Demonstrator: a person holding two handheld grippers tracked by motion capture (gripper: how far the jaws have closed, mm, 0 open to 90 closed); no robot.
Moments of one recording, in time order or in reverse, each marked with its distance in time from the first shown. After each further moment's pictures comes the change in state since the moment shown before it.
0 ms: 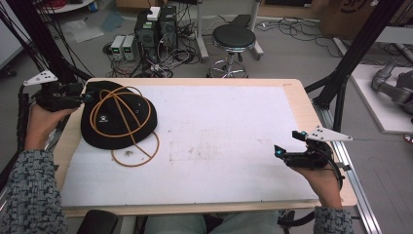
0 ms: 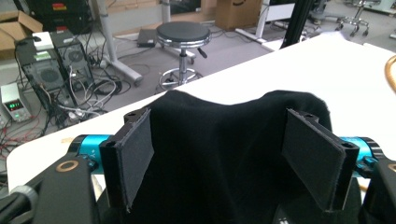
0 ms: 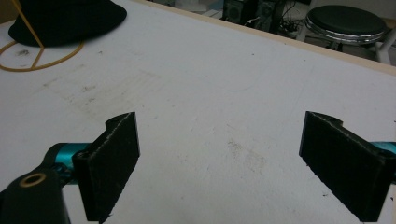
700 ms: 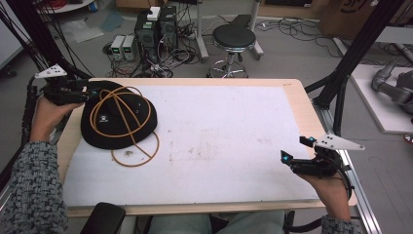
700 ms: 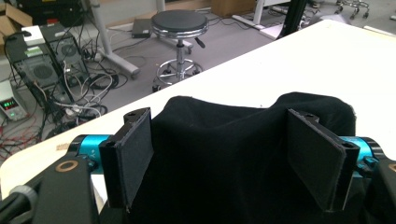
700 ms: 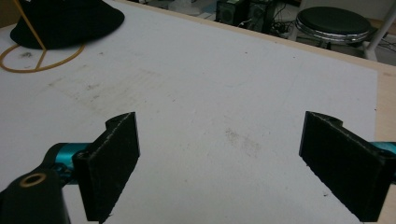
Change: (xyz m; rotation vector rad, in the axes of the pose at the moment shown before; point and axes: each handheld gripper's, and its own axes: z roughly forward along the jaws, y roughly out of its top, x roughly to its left) left arm 0.011 0.008 0.024 0.057 -0.017 0.026; right arm 0.008 -0.006 -0.026 -0.012 -0.032 0.021
